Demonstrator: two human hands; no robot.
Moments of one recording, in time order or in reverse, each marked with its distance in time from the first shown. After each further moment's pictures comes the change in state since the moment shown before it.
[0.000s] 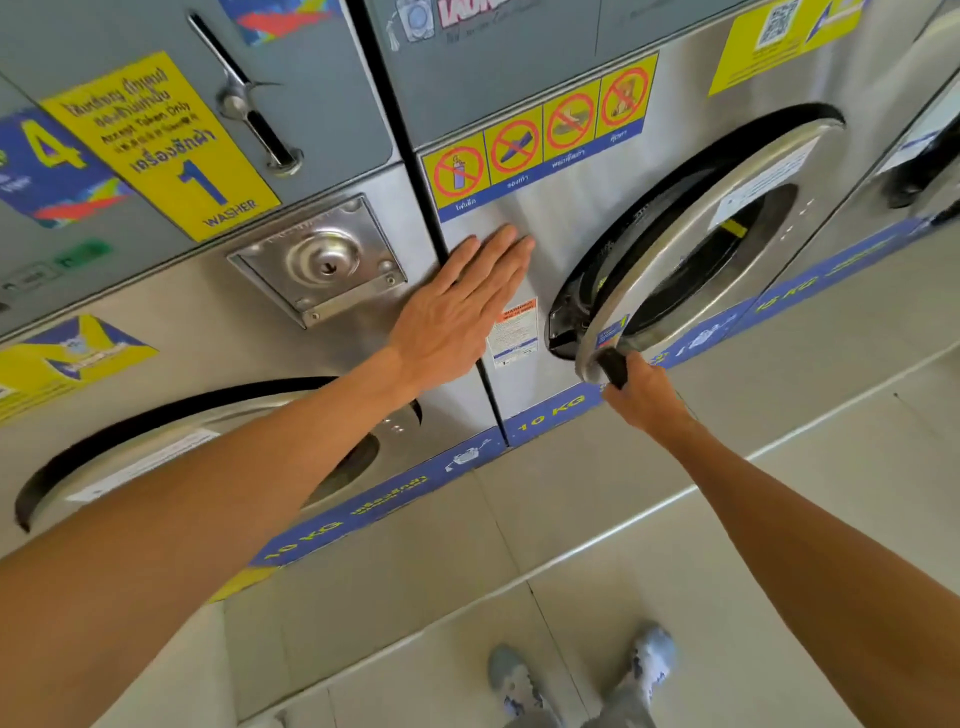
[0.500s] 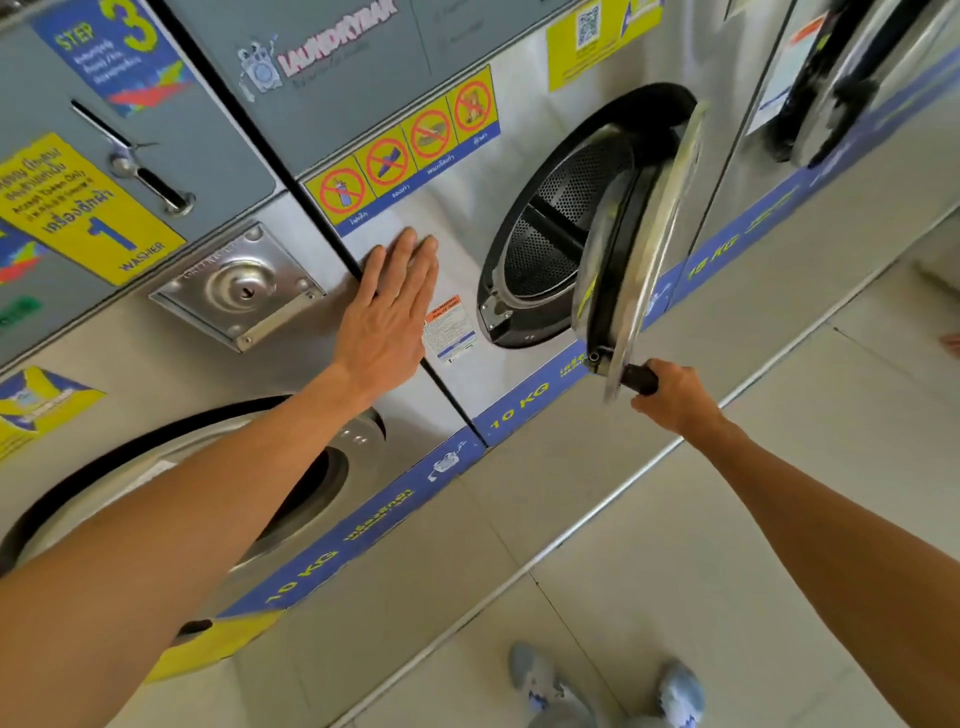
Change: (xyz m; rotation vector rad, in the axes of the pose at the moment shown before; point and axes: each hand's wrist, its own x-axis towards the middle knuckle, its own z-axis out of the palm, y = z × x) left_hand 0.004 0.013 -0.026 0.098 -0.230 -0.041; right_hand -0.070 0.096 -0.054 0.087 0.064 0.114
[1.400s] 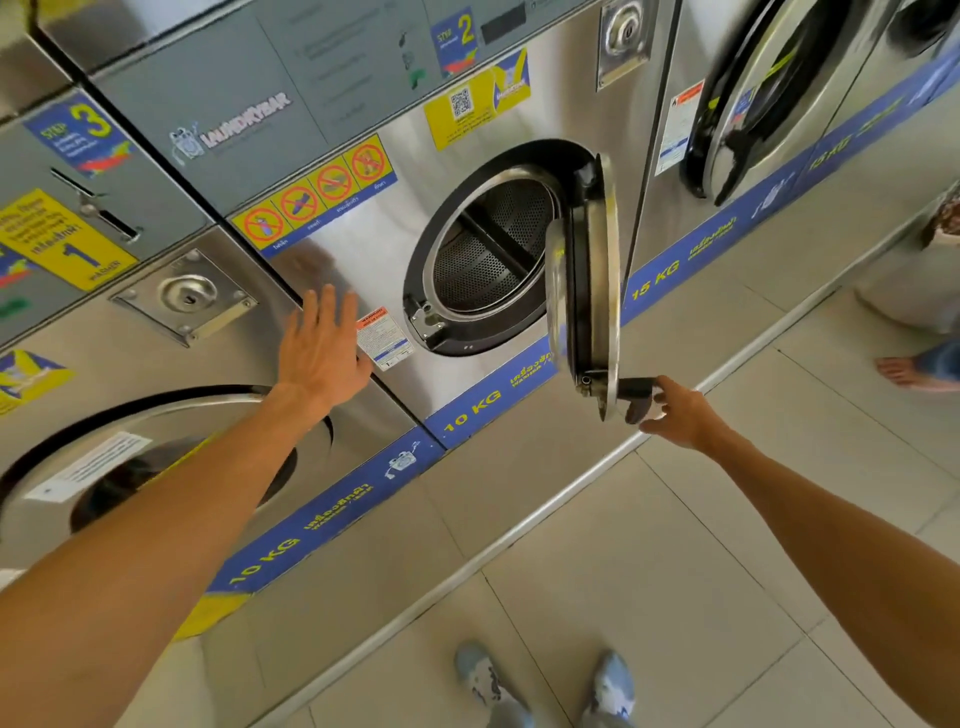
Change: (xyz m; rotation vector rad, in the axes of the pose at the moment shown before) left_hand -0.010 0.037 -0.096 -0.399 -0.396 -0.319; right_hand -0.034 0.135 -0.114 0.053 -0.143 -0.032
